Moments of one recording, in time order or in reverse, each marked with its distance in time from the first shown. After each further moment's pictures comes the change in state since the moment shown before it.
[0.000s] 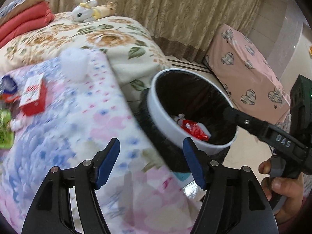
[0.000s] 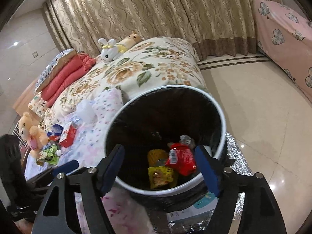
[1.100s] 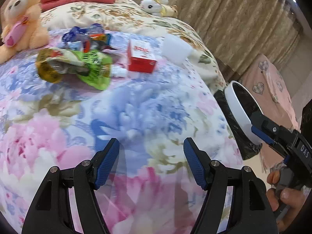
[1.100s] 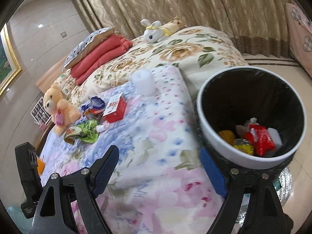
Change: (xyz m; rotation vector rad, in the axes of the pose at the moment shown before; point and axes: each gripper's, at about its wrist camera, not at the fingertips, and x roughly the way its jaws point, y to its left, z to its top) left arm -0.069 0.134 -0.070 -0.294 -0.036 0.145; right arm 0.022 0.121 -0.045 -0.118 0.072 0.177
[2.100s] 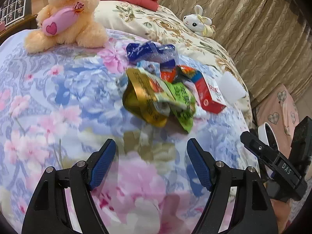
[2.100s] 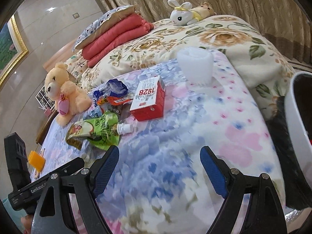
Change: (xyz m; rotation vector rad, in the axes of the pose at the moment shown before) left arm -0.012 0.115 0.045 -0.172 -0.057 0.092; right arm 0.099 0.077 0.015 -0.079 0.093 0.075
